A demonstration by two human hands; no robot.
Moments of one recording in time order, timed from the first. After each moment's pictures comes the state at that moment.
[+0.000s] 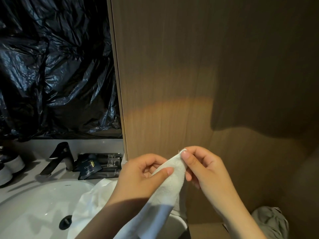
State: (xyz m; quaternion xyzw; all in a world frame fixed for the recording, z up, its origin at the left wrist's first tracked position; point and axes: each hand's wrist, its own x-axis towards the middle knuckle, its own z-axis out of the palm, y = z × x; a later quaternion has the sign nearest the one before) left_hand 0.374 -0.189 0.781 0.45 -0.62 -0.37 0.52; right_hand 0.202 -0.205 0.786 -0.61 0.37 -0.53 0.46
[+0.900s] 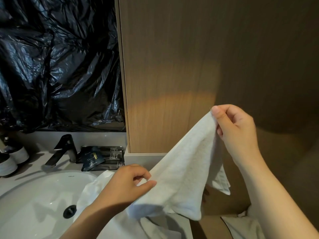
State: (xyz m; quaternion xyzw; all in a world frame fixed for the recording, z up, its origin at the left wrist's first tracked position) left_hand 0.423 -0.196 0.725 0.54 -0.74 -0.21 0.34; right_hand 0.166 -0.246 0.826 -0.62 0.47 -0.59 0.20
